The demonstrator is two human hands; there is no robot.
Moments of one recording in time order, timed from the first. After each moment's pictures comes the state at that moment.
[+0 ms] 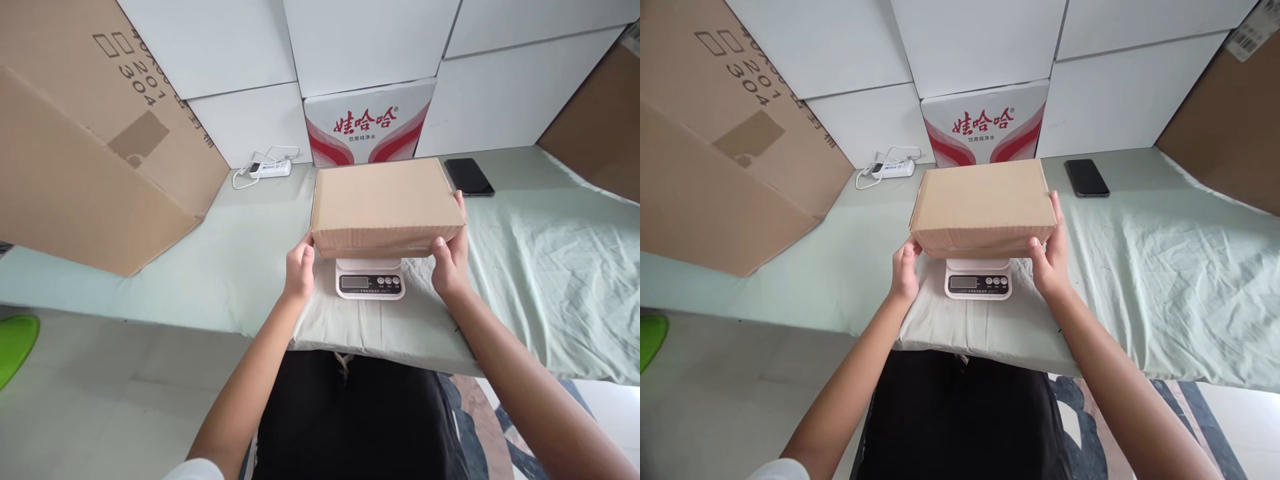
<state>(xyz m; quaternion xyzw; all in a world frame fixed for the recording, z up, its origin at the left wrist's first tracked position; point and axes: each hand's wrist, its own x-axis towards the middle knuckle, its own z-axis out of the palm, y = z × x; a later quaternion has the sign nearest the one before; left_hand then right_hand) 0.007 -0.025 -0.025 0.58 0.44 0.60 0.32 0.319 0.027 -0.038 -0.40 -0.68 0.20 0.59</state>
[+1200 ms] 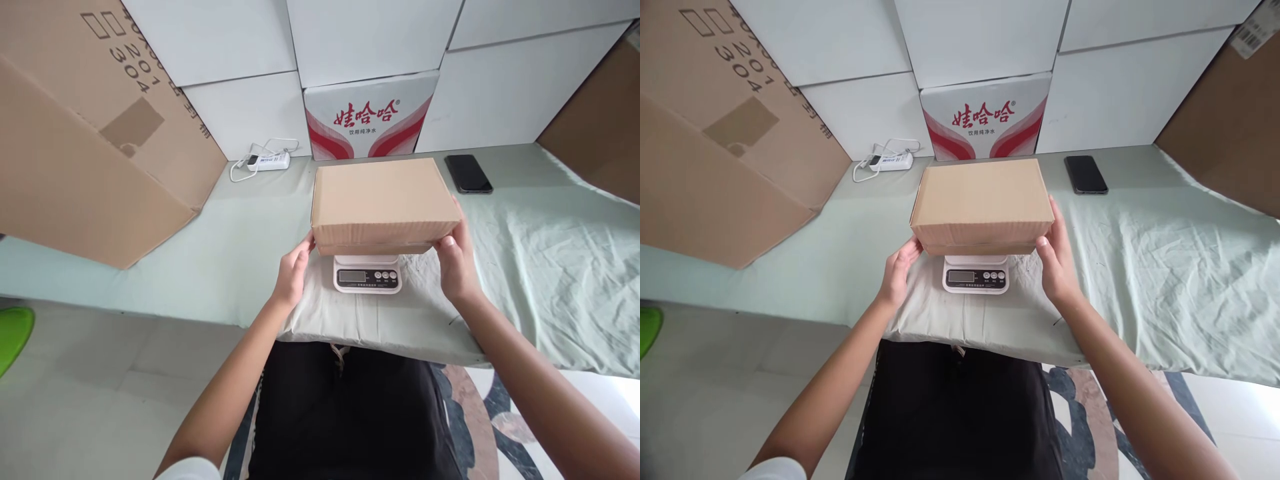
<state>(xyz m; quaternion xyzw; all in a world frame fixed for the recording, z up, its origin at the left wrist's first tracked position) -0.008 -0.053 -0.024 0.56 0.46 0.55 0.41 0.328 0.001 -0.038 -0.40 -0.63 0.33 0.58</state>
